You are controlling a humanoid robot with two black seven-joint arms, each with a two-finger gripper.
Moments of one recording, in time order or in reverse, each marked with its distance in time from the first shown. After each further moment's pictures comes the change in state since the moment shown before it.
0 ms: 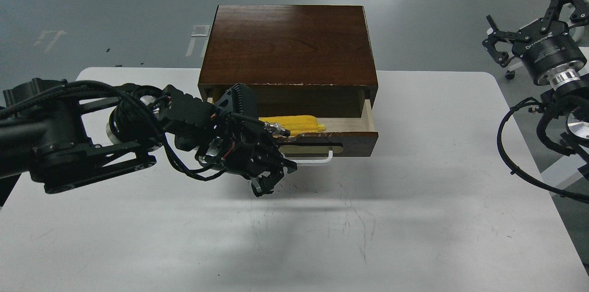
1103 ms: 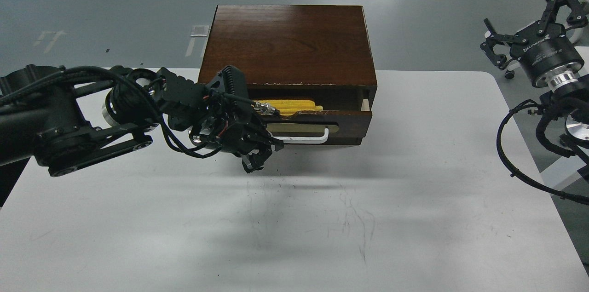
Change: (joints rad) left arm -0.029 -0.015 -0.001 0.152 0.039 0.000 0.000; right arm 0.000 -0.001 -0.018 0.001 -0.006 0.000 0.000
